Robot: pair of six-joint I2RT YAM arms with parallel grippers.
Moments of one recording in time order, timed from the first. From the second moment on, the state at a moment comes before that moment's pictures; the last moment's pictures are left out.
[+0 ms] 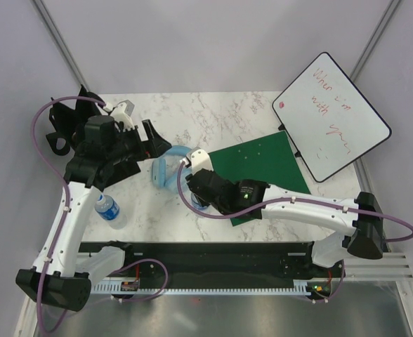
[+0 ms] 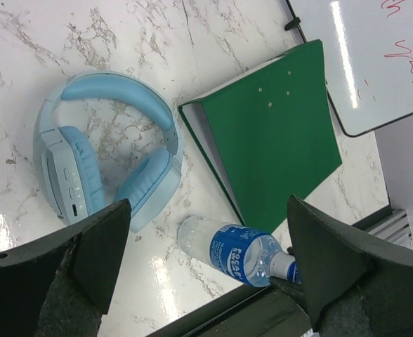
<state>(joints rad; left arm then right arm) -0.18 1.04 1.20 -0.67 0.34 -0.40 1.24 1.49 1.32 -0.52 0.51 0.40</state>
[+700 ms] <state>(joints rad) -0.30 1.02 1.08 -0.72 0.38 -0.34 1.25 1.28 1.32 -0.47 0.61 0.46</state>
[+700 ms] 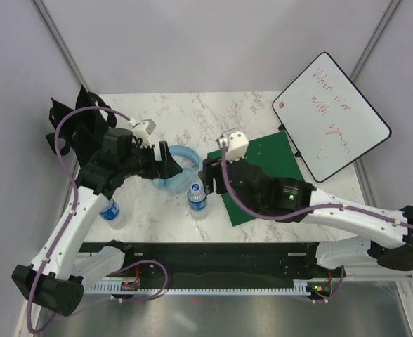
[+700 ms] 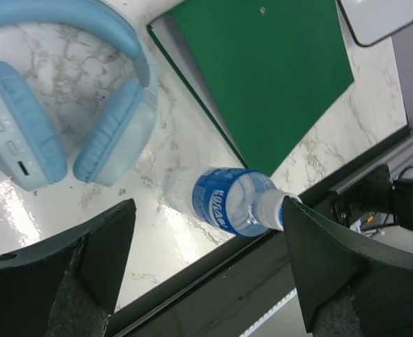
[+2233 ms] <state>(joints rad) -0.87 1.30 1.25 -0.87 -0.10 -0.42 1.24 0.92 1.18 -0.56 0.83 0.63</state>
